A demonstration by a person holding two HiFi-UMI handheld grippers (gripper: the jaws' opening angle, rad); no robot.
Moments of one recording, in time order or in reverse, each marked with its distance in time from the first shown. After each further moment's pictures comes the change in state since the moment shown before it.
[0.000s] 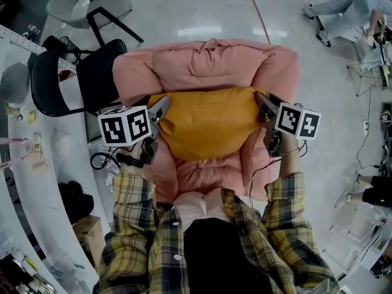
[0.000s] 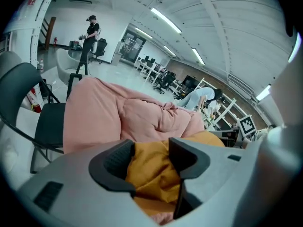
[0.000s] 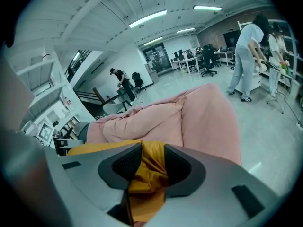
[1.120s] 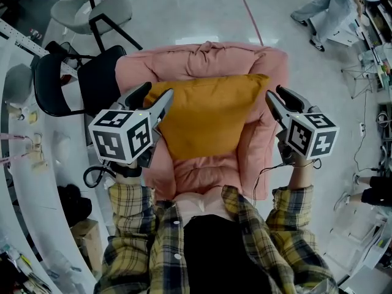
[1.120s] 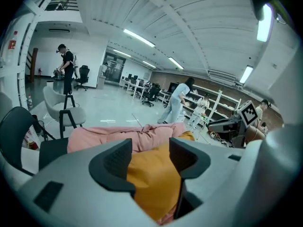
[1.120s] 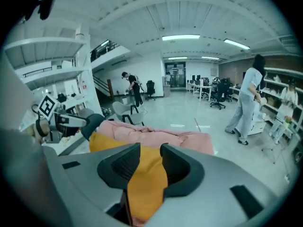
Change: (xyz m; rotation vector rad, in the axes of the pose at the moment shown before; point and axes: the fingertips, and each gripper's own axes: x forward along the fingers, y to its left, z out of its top) left arm -0.077 -0.084 0.049 0.279 -0.189 -0.038; right arm -0.105 0.058 0.045 -0.366 -0.122 -0.063
